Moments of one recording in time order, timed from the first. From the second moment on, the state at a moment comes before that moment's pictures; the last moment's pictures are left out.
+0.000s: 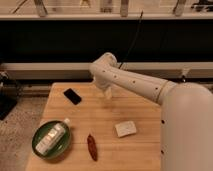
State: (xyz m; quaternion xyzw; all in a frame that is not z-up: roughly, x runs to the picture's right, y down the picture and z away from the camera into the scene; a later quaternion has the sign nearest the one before) arm -0.016 0.019 0.865 -0.20 -0.12 -0.33 0.91
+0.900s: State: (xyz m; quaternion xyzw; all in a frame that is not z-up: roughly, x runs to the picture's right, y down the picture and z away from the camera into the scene) arm -0.015 0.027 0.880 -0.20 -0.14 -0.34 0.91
